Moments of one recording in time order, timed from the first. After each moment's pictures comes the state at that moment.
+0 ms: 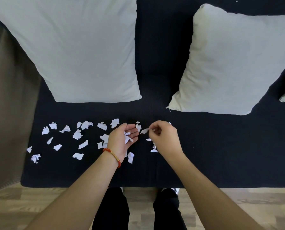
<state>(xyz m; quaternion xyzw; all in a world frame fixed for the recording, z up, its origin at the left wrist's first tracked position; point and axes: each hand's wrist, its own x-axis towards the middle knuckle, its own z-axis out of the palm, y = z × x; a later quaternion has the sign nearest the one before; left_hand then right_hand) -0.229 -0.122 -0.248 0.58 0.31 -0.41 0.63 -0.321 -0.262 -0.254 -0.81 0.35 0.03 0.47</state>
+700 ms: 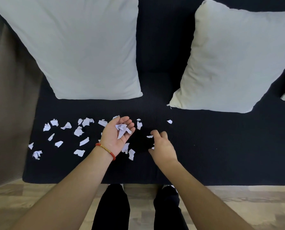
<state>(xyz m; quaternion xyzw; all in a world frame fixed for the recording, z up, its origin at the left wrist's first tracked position) -0.208 -0.107 -0.244 0.46 0.38 -0.41 0.69 -0.352 -0.234 -0.290 -0.88 0.30 0.24 0.28</state>
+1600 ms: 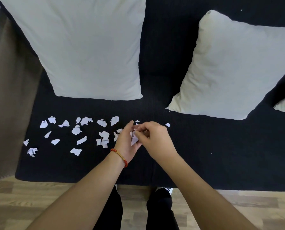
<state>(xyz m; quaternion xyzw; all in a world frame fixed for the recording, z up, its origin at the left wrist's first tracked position) -0.247 -0.132 -0.254 0.44 0.35 -0.45 0.69 -0.308 -0.237 -0.213 -0.85 0.24 0.07 0.46</state>
